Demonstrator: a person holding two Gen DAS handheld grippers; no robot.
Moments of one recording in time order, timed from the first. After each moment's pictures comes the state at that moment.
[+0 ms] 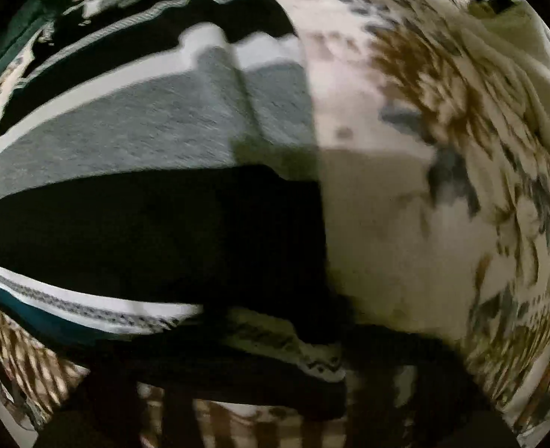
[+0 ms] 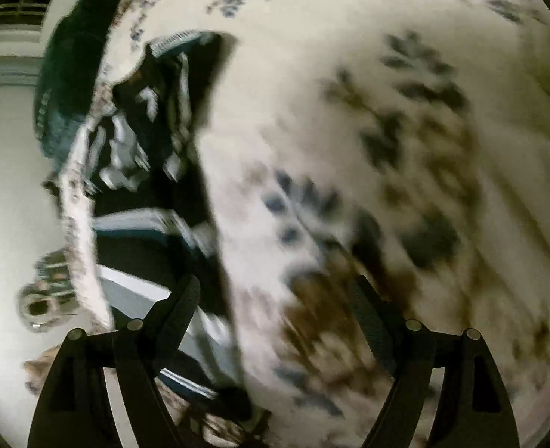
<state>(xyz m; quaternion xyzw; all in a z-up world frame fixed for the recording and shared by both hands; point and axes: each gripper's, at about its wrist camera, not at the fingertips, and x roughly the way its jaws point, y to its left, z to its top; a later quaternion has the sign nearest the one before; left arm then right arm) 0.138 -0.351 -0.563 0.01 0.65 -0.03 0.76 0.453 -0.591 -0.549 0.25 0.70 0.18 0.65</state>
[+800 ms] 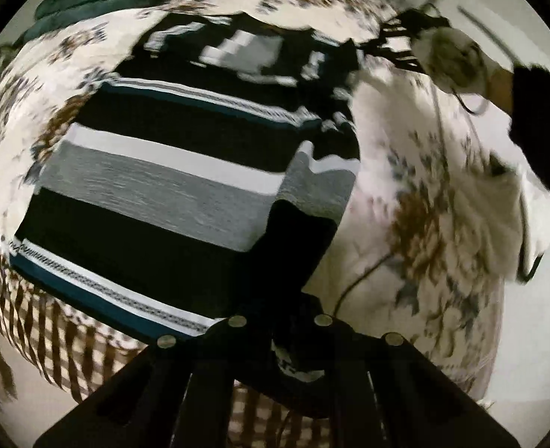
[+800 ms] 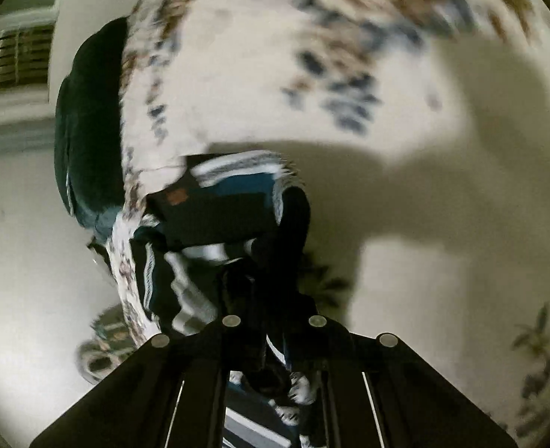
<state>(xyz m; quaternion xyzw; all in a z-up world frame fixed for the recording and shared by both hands) 0.143 -0.223 -0.432 -0.15 0.57 0.02 0.81 0.656 -0.445 -0.549 0.31 0.67 0.17 0.65</state>
